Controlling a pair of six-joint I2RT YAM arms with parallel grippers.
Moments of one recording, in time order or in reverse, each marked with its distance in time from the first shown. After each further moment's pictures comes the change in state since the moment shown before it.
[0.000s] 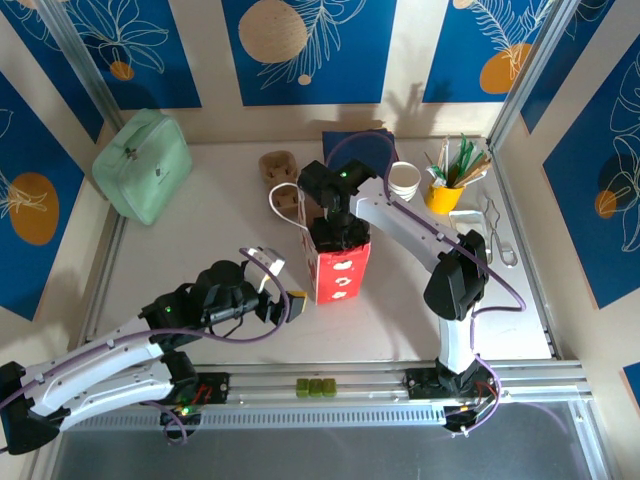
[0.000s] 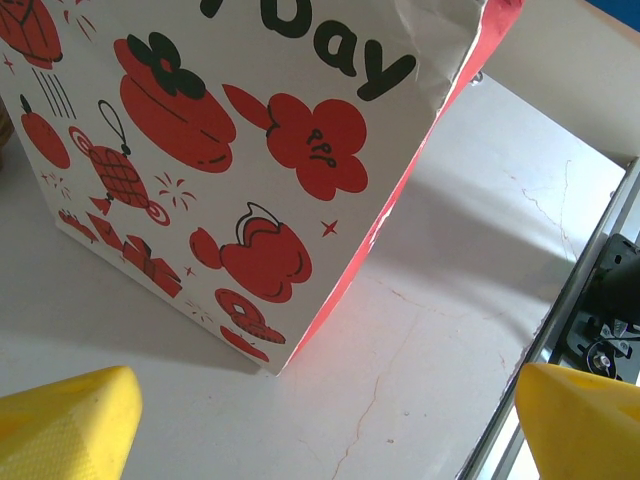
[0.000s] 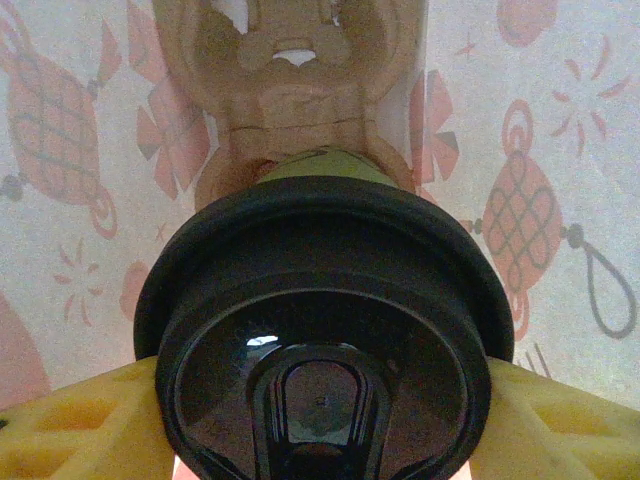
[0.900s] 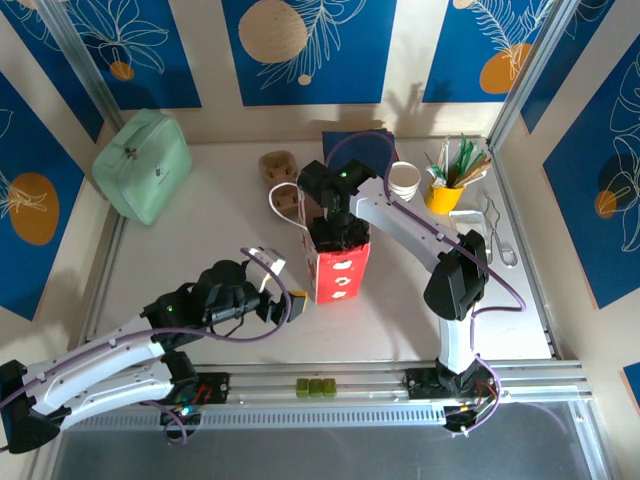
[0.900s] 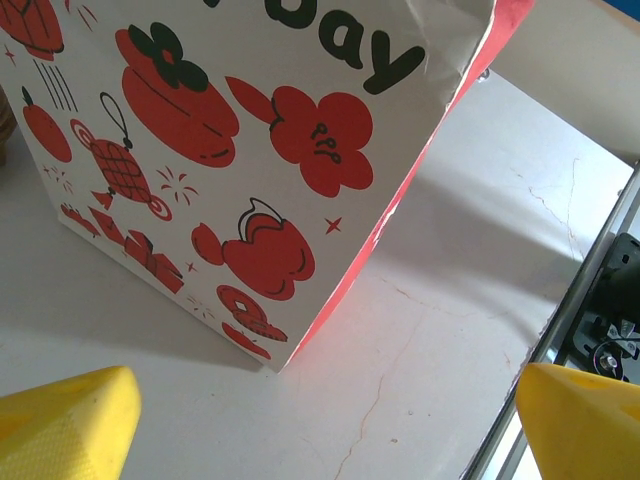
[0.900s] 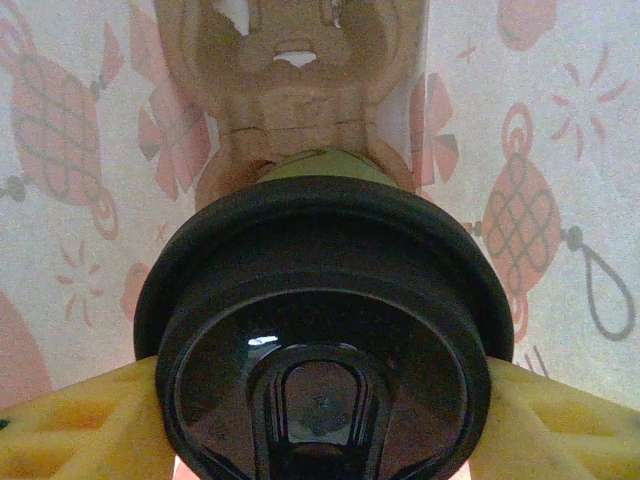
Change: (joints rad) left arm 0.000 0.011 0.000 0.000 -0.007 -0.004; right arm 0.000 0.000 0.000 0.003 0.003 0.000
